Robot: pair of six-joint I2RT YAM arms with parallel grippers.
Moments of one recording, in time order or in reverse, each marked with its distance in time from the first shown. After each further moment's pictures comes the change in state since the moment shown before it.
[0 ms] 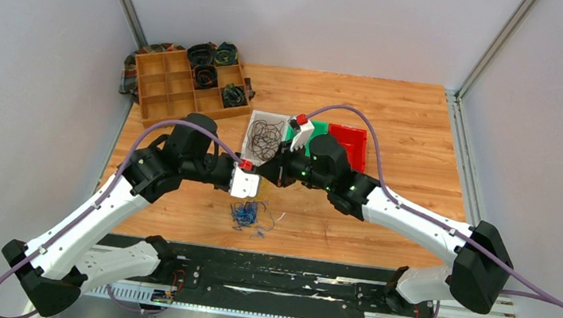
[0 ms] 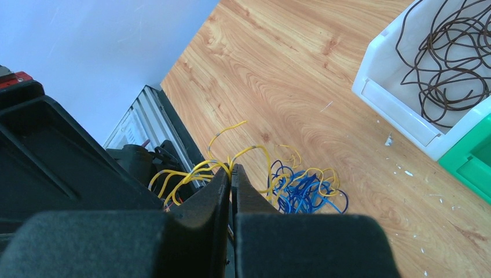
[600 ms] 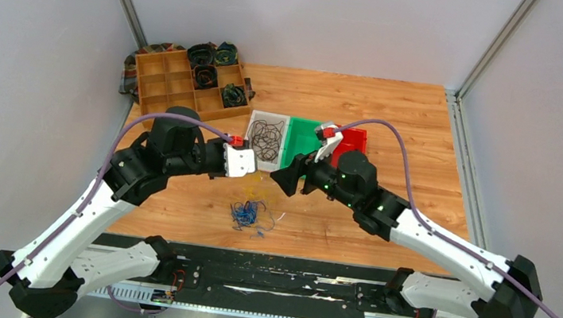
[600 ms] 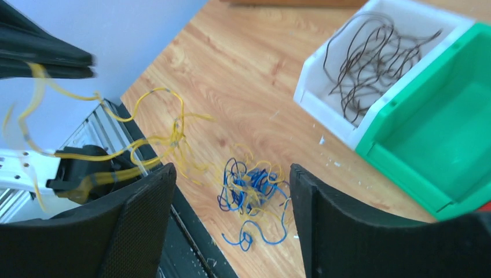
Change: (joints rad) left arm -0.004 -0.037 0.097 0.027 -0.183 -0.192; right arm 0.000 -0.222 -0.148 -0.029 0.159 -0.132
